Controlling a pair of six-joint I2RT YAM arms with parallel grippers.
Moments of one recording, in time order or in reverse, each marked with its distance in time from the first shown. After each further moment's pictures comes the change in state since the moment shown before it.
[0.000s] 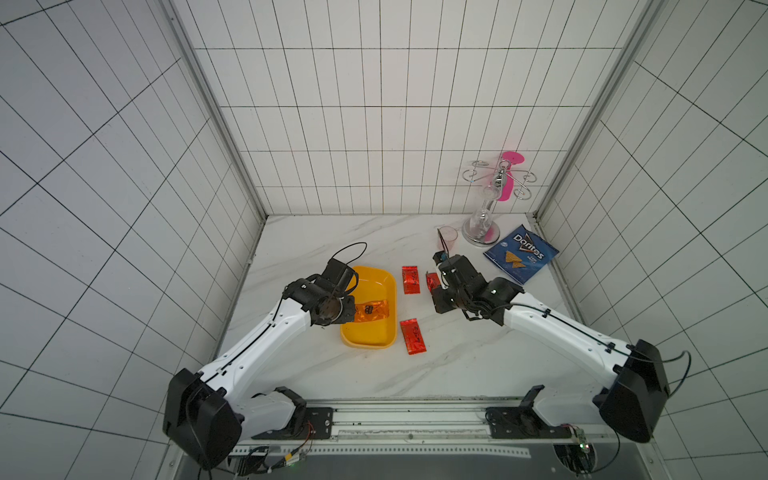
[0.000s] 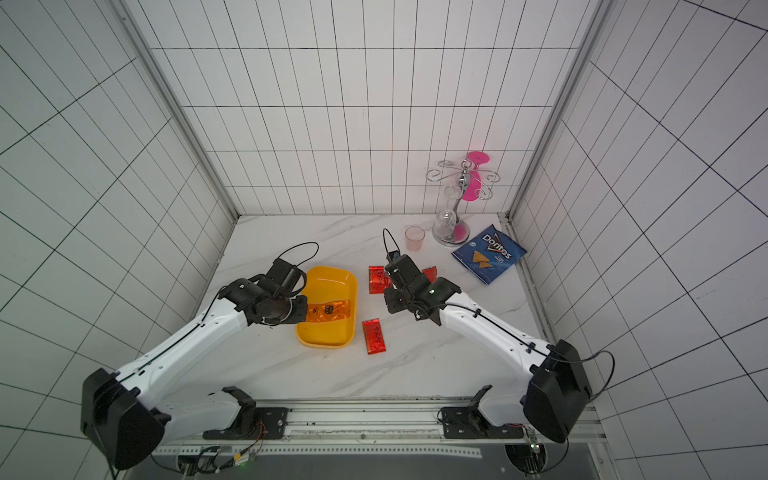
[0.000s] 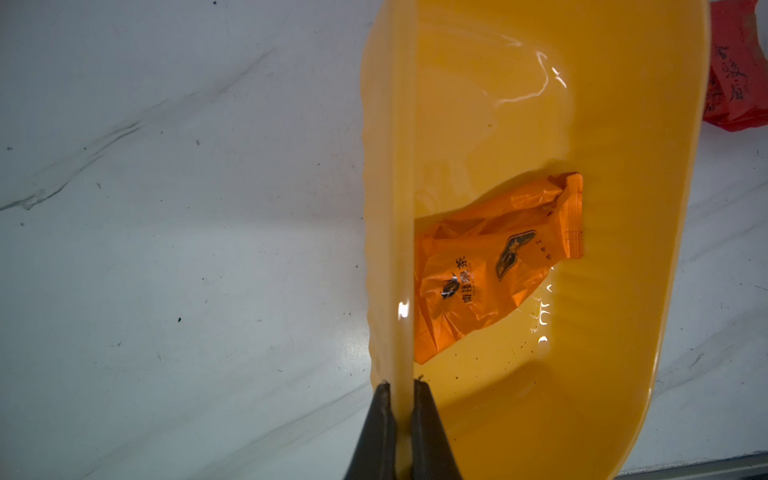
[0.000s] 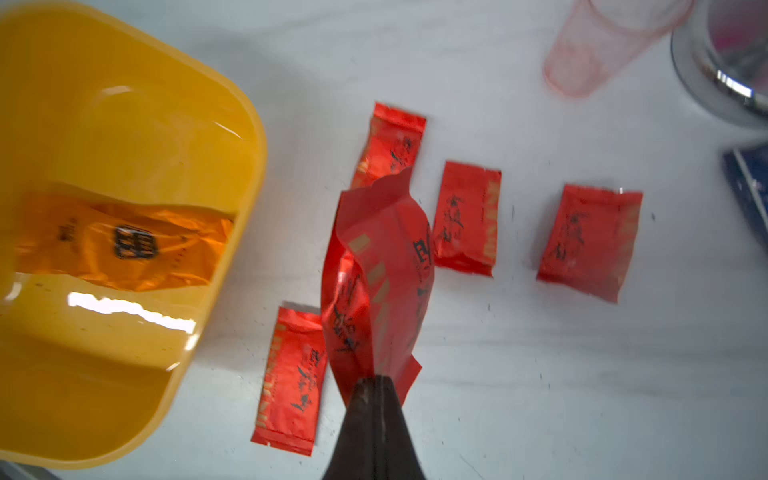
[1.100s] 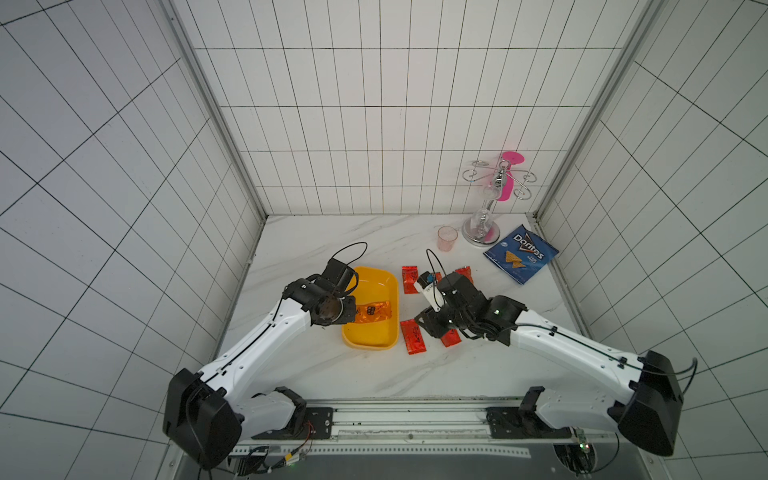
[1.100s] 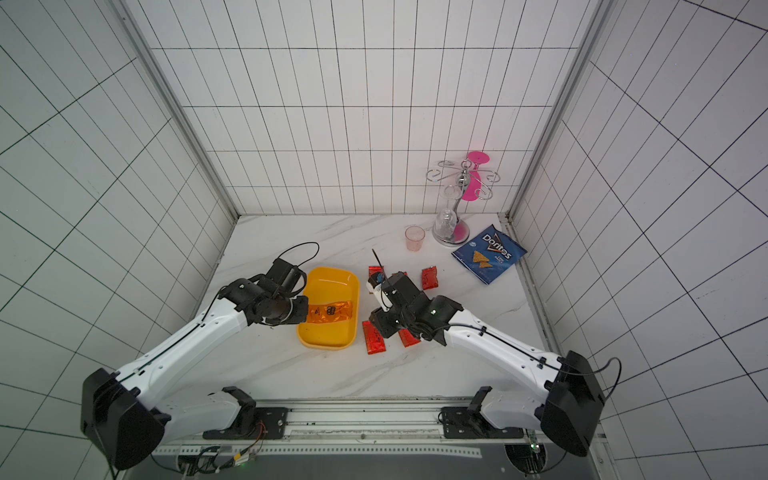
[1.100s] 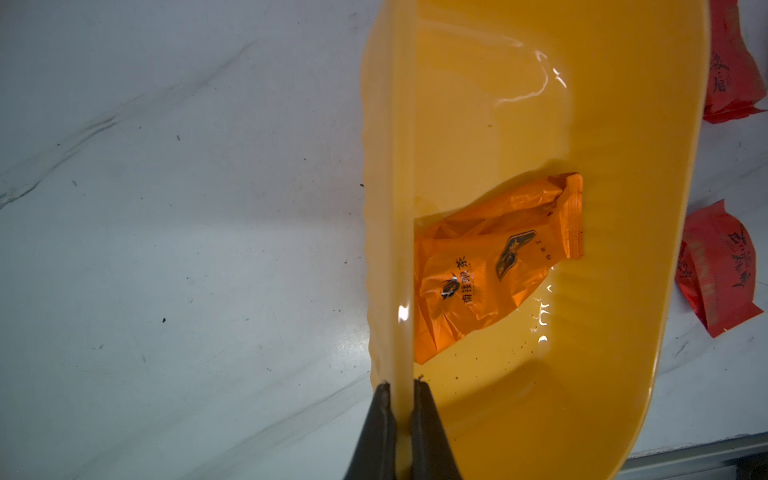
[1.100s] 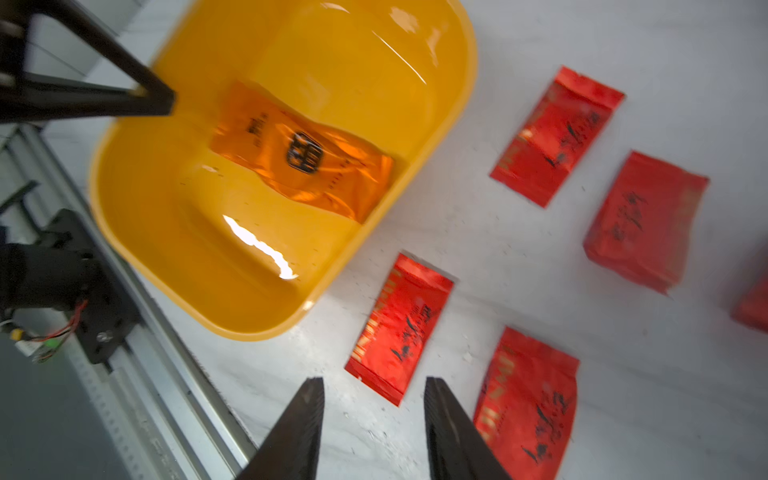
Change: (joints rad) left arm 0.000 0.000 0.000 0.002 0.039 0.006; right arm 0.118 -0.089 -0.047 0.175 -0.338 -0.195
